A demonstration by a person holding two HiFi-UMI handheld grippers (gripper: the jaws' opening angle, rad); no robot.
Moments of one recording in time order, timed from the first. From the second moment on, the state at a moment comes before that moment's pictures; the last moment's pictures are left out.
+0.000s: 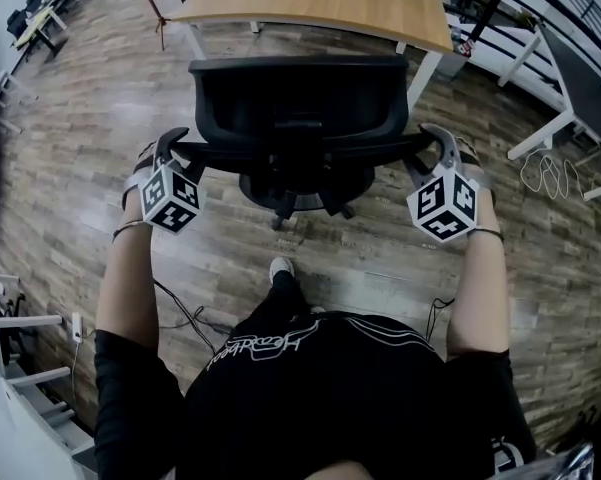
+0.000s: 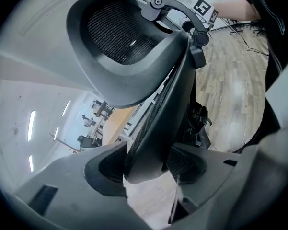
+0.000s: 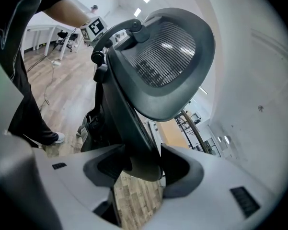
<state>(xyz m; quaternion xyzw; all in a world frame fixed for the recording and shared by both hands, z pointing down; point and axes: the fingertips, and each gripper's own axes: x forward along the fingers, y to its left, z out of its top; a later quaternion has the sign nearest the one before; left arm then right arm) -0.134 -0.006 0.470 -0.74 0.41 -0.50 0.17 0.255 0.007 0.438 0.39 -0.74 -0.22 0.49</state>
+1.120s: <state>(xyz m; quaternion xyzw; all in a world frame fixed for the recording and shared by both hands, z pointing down) -0.148 0.142 0.405 -0.84 0.49 -0.23 0.08 0.234 0.206 0.385 0.49 -0.83 -0.05 0.25</state>
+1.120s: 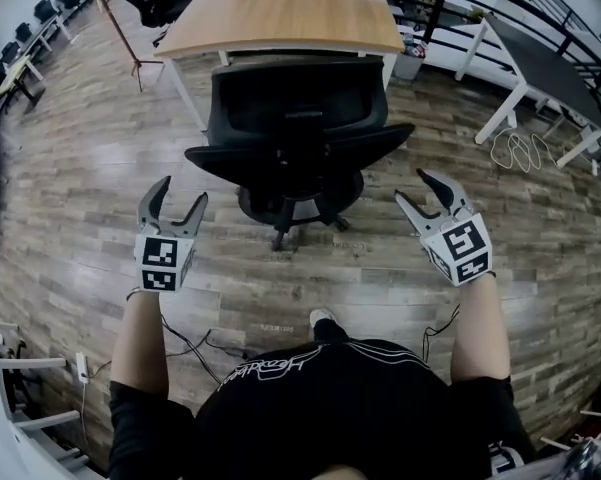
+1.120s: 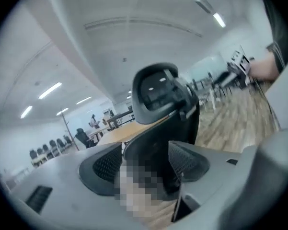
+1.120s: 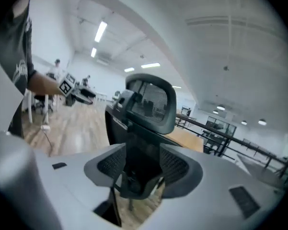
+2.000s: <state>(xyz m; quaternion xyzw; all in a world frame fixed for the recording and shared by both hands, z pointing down) 0.004 0.430 0.320 -0.97 0.20 0.03 -0.14 0.079 0.457 0.328 0.30 -0.94 0.16 -0.04</state>
